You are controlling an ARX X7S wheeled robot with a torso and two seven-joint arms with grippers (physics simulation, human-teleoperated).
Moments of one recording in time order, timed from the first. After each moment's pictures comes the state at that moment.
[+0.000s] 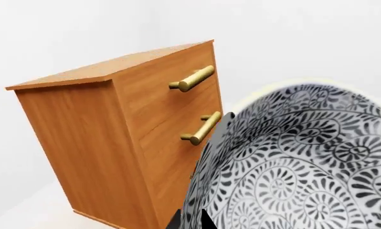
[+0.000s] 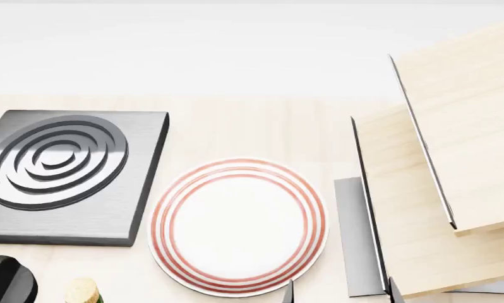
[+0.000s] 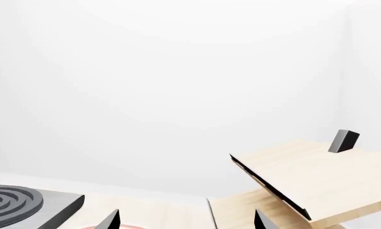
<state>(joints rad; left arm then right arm) 0.49 -0.83 -0.85 0.77 -1.02 -0.69 -0.55 -0.18 0.39 -0.38 -0.56 0.00 -0.03 0.50</state>
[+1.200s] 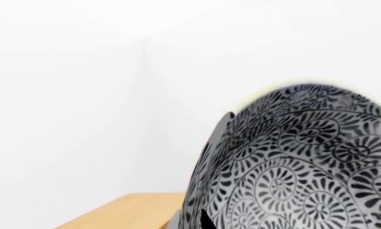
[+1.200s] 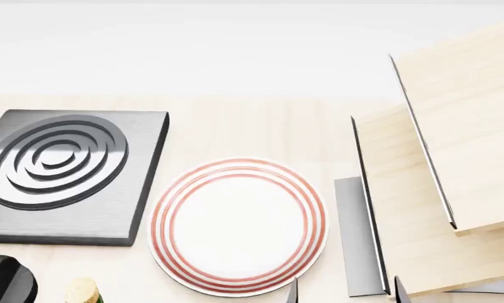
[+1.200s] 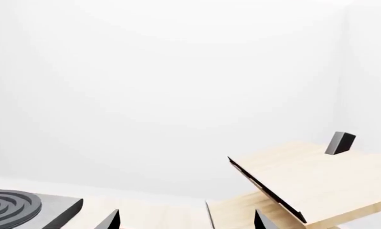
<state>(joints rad) 0.14 -1.48 -0.60 0.66 -1.32 -0.34 -0.95 -0.18 0.41 -0.37 -0.57 0.01 -0.04 0.52</state>
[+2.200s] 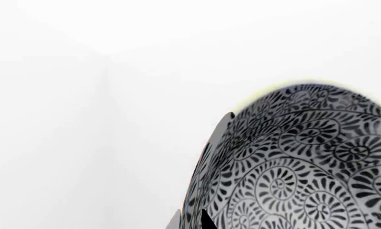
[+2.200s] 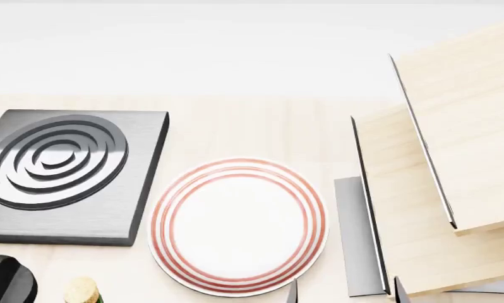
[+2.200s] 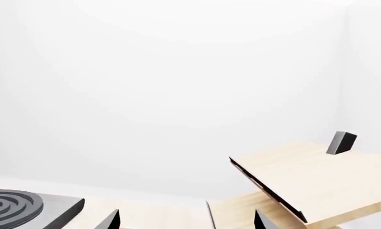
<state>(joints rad) -1.26 -0.31 -0.03 0.57 -0.01 -1.35 -0.01 -0.18 0.42 -0.38 -0.57 0.02 -0.05 0.52</state>
